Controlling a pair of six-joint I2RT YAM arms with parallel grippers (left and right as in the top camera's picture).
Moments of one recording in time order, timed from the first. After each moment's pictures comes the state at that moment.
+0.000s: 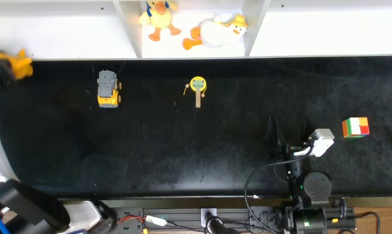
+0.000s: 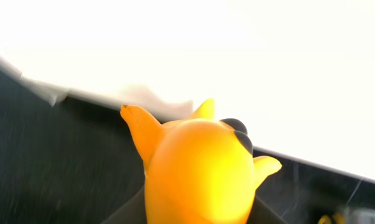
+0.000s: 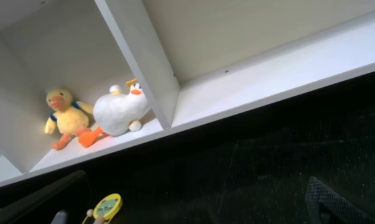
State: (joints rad) left arm 0.65 1.54 1.27 -0.41 0.34 0.18; right arm 0.06 0.01 0.02 -0.02 -0.04 0.41
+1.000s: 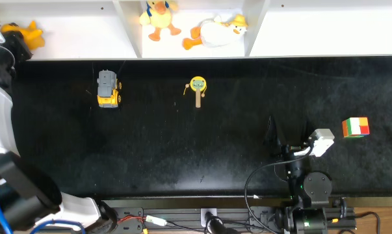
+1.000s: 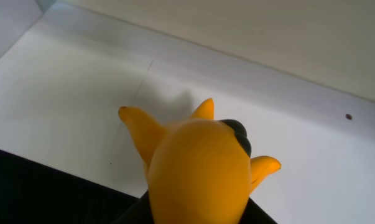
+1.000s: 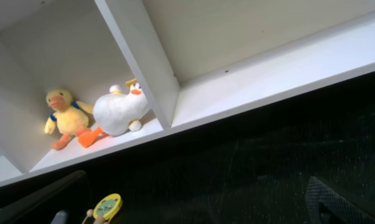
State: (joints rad) left arm 0.52 1.71 1.37 -0.27 0.27 -0.01; right arm 0.06 0.01 0.02 -0.02 -0.04 0.41
